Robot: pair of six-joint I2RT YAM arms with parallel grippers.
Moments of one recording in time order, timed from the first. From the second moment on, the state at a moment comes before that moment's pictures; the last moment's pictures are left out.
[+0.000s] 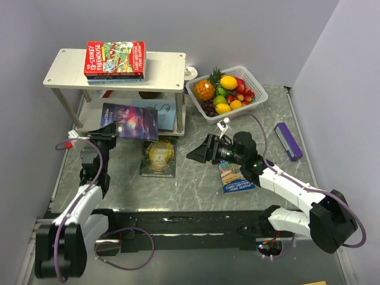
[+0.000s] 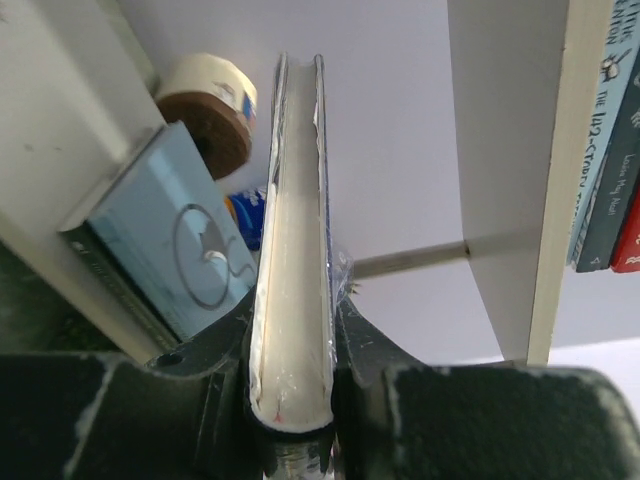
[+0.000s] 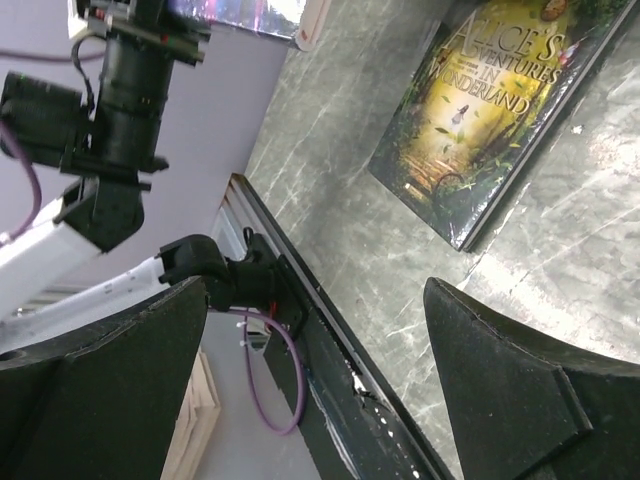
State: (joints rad) left arm 0.01 0.89 0.29 0.67 -0.11 -1.29; right arm 0.59 1.12 0.60 0.26 -0.50 0.85
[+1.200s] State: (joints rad) left arm 0.07 1.79 0.63 1.18 0.17 -1.37; right arm 0.52 1.23 0.60 0.34 -0.57 0.88
